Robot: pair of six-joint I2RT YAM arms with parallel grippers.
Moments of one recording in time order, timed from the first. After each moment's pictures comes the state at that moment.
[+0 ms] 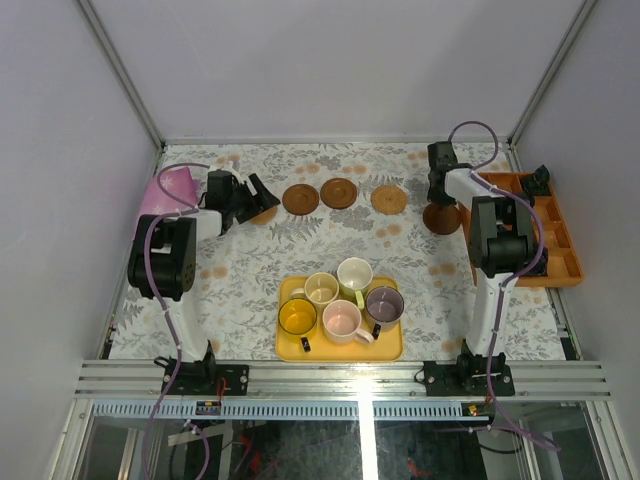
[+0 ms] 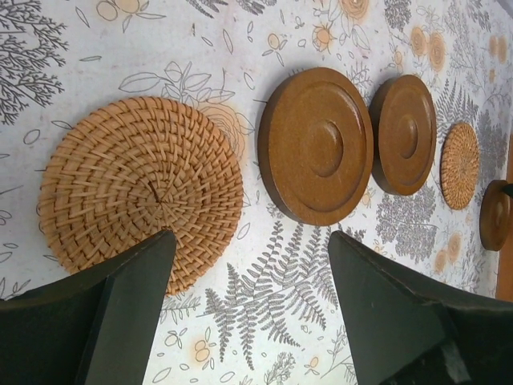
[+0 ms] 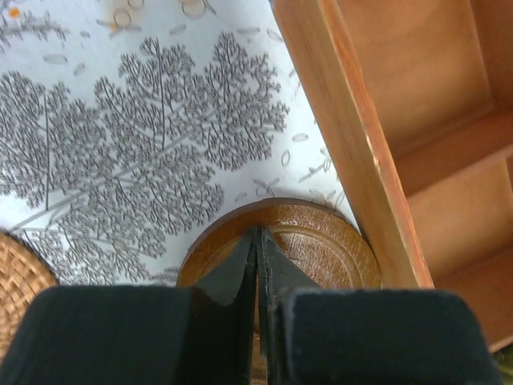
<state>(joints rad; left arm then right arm) -0.04 1.90 1.03 0.27 0.37 -0.60 0.10 2.13 1.55 -0.46 0.40 0.38</state>
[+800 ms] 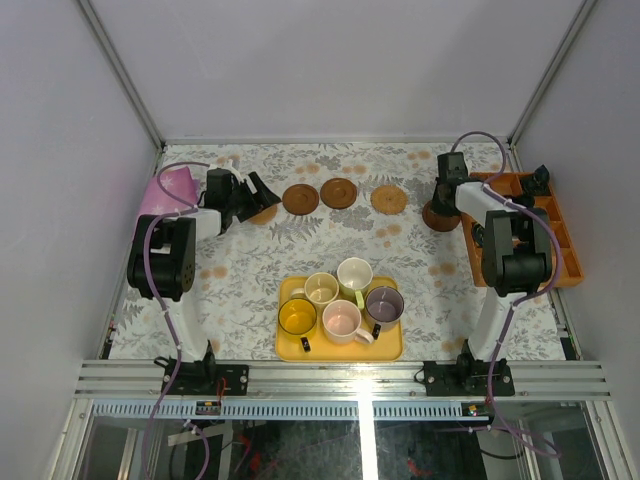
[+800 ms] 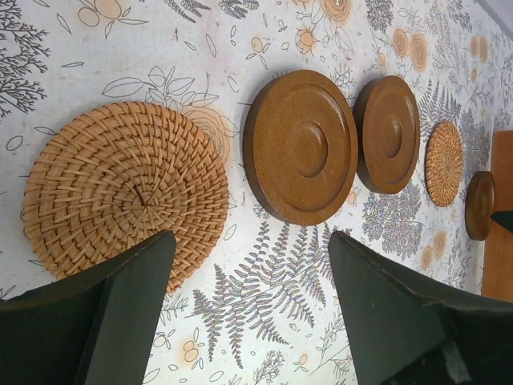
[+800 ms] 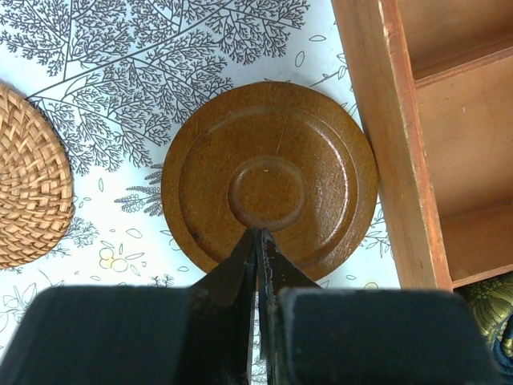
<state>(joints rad) -0.04 1.90 1.04 0.27 0.40 -0.61 0.08 1.94 1.32 -0.39 0.23 0.32</state>
